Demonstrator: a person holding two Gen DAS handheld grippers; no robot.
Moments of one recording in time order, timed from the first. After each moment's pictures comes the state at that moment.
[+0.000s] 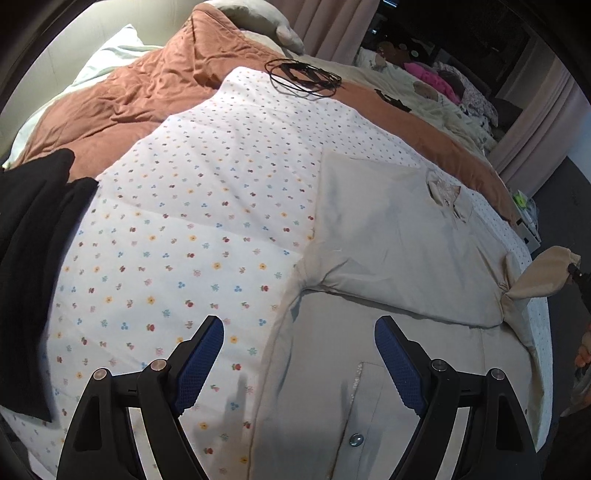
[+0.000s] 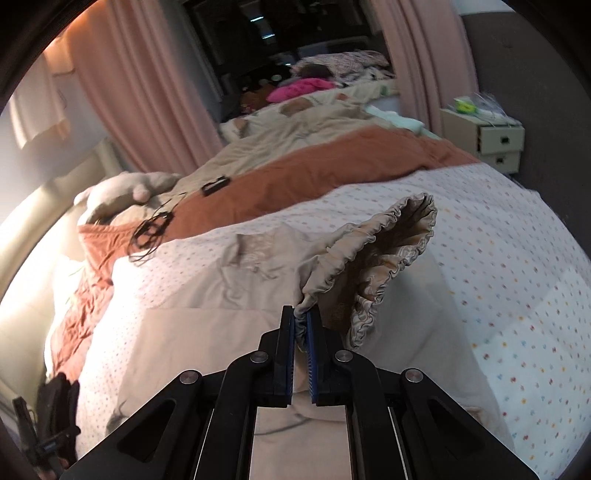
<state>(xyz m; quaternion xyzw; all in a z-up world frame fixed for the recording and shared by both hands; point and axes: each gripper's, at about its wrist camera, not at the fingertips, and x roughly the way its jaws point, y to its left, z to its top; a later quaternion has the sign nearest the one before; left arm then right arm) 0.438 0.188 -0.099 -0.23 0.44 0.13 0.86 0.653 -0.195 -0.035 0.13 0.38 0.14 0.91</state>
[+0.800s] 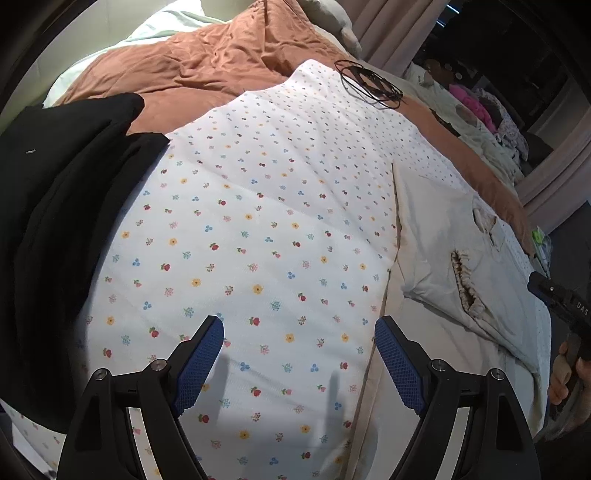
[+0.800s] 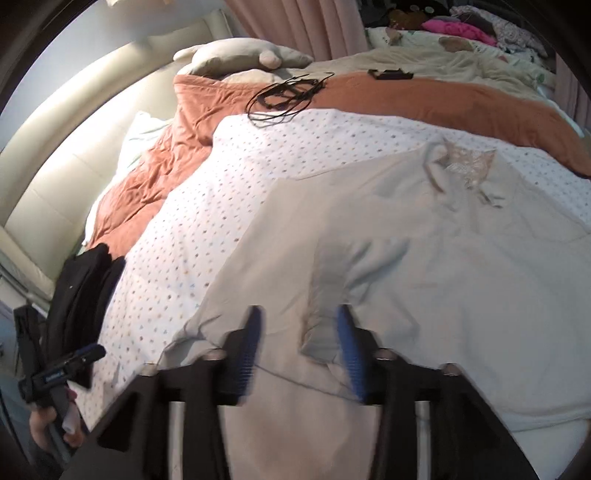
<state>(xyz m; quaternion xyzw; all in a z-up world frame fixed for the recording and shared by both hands) 0.392 0.269 -0.130 -0.29 0.43 0.17 0.84 0.616 0.050 -0.098 0.01 0.48 0.33 0.81</state>
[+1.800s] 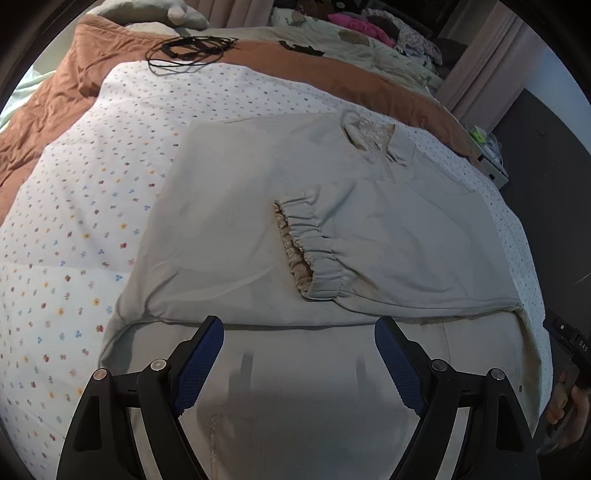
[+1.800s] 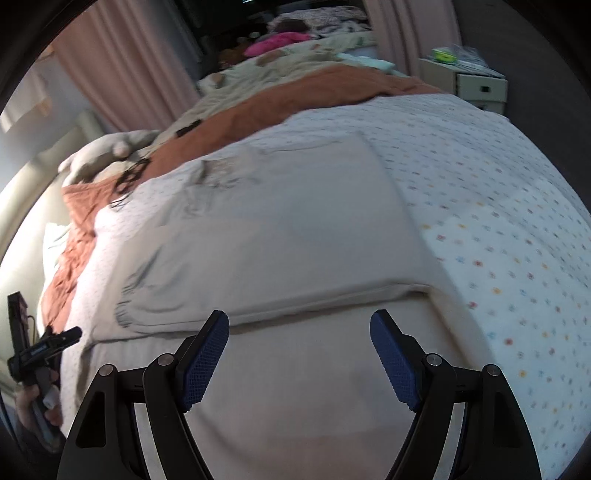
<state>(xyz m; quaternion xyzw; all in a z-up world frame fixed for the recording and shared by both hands) 0.556 0.077 -0.125 -0.17 0.50 0.01 0.85 0.572 -0.282 -0.123 0.14 0.47 0.08 0.87</state>
